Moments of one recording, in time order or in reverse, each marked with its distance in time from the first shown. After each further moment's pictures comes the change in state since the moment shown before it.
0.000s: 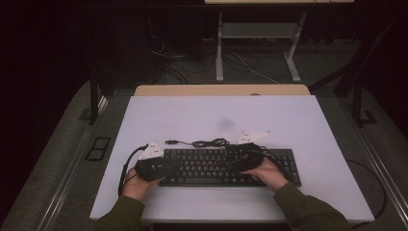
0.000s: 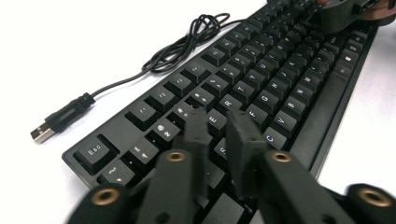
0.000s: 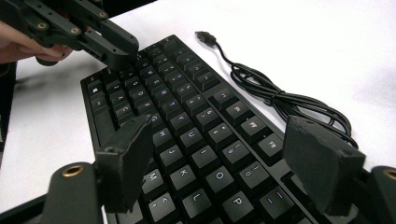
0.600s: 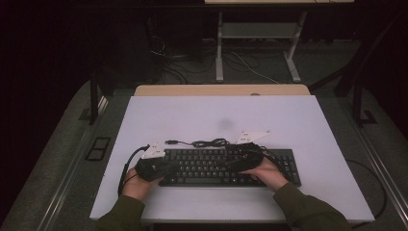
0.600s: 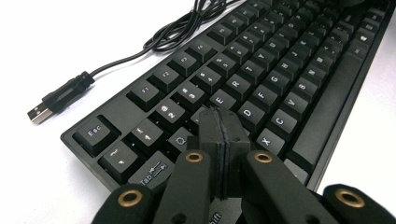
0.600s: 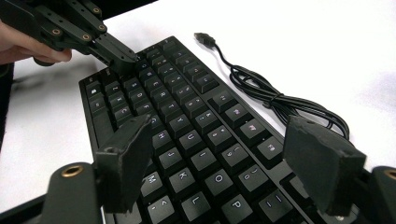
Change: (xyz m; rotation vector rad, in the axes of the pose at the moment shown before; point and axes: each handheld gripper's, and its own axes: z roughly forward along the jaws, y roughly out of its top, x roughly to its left) left arm 0.003 -0.002 0.004 0.074 0.010 -0.003; right arm 0.001 0.002 0.001 -0.002 -0.008 -0.010
